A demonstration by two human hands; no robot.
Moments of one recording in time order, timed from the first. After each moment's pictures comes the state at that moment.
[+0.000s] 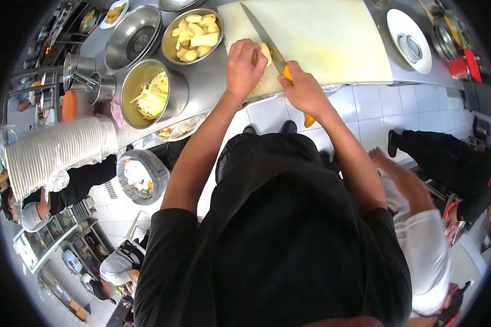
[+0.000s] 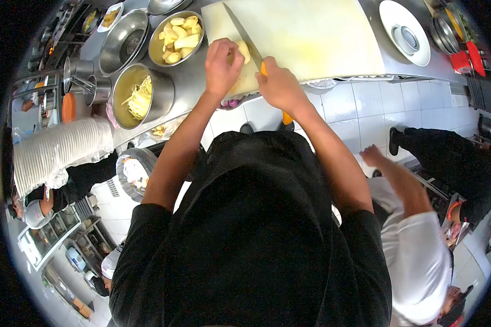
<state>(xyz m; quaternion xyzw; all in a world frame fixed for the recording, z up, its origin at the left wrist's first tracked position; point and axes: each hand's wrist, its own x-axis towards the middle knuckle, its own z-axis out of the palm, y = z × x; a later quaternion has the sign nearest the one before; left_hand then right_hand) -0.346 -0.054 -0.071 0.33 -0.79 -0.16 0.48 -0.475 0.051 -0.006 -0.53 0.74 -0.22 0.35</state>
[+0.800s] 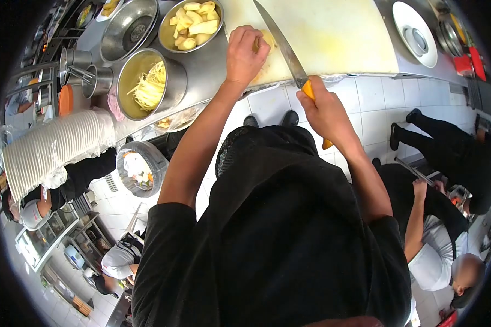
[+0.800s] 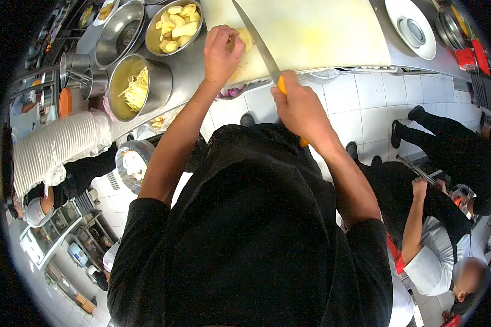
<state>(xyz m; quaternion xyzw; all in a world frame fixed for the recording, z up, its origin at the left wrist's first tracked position) -0.346 -0.057 -0.072 0.33 -0.80 -0.13 0.48 -0.473 0.116 0.029 -0.51 0.75 -0.23 0.37</state>
